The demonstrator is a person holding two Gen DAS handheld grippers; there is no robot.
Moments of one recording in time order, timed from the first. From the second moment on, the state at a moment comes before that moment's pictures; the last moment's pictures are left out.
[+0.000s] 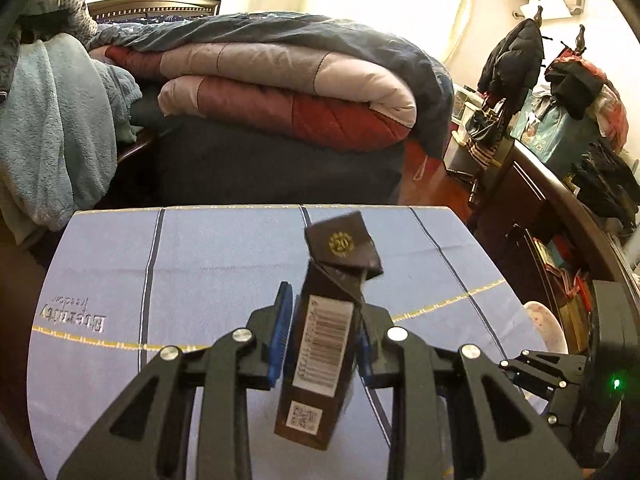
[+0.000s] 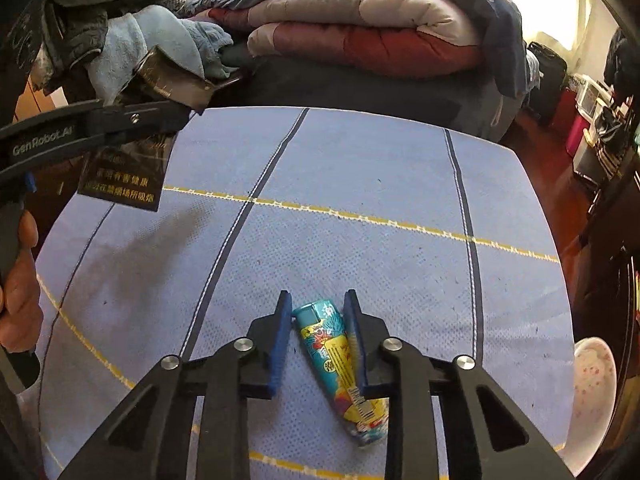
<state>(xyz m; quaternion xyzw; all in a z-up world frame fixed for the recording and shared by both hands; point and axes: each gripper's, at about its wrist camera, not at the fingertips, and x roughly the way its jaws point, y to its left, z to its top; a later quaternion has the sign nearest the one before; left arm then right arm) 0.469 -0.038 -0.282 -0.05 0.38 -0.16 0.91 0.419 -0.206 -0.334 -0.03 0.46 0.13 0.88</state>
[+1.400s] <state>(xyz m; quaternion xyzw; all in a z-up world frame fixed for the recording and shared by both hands) 0.409 -0.080 -0.250 -0.01 0.31 -0.19 0.93 0.348 -0.281 -0.290 0.05 0.41 0.12 0.90</state>
